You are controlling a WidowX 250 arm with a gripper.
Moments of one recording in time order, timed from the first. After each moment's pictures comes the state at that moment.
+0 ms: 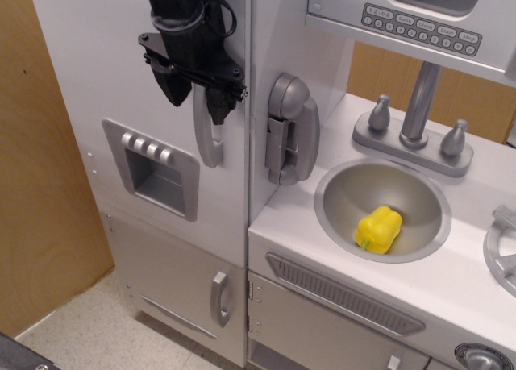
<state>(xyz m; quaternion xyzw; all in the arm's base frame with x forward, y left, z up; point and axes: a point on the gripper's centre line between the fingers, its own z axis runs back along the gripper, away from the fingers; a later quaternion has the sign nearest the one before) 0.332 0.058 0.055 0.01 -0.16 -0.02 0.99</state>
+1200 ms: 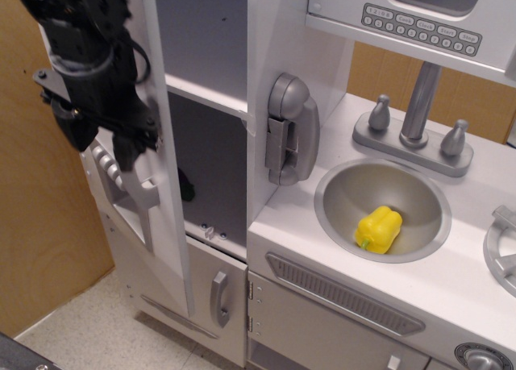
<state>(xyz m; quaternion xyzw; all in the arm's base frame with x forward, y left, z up) 0.238 0.080 0.058 0.09 -0.10 0.03 0.99</state>
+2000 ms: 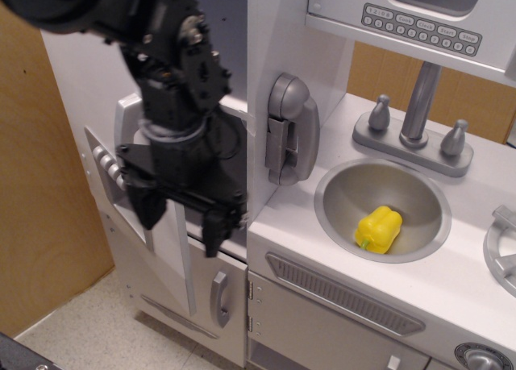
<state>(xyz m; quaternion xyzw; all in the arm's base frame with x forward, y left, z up) 0.221 -0.005 0.037 0.00 -0.02 0.01 1.00</state>
